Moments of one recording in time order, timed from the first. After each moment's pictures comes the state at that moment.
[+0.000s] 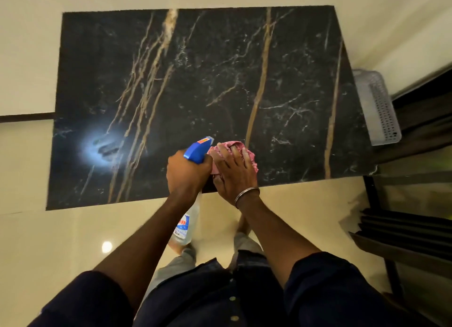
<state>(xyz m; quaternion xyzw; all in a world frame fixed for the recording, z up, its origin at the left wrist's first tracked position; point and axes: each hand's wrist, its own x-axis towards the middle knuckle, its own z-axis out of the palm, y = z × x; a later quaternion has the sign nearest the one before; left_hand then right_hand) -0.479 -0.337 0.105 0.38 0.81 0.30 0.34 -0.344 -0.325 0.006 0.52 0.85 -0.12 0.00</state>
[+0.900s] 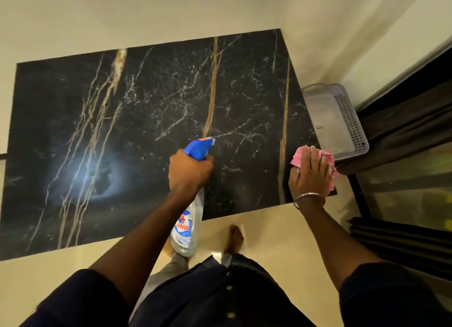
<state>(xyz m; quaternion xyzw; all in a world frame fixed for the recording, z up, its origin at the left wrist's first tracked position) -0.351 -0.238 0.118 0.41 0.78 0.28 0.39 -0.054 -0.248 0.006 0.78 0.62 -0.05 -0.03</state>
